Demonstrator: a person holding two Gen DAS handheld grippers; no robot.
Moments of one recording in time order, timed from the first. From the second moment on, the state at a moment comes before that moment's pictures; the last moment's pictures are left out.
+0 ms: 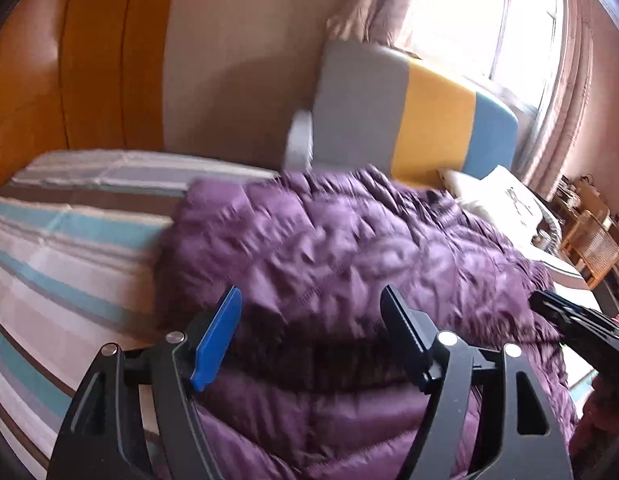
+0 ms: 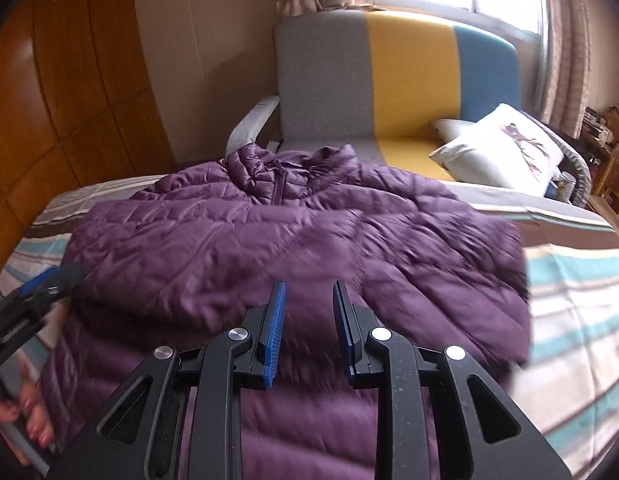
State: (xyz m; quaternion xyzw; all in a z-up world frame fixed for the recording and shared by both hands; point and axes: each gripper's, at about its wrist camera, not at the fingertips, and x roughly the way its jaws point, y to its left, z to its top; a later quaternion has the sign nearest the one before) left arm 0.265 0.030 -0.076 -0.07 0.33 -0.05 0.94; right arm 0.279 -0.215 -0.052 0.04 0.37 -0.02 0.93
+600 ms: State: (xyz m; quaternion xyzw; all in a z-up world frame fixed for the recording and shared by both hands) left arm 0.324 0.038 -0.134 0.00 0.41 0.00 0.91; right arm 0.317 -0.237 -0.113 0.03 0.42 -0.05 0.91
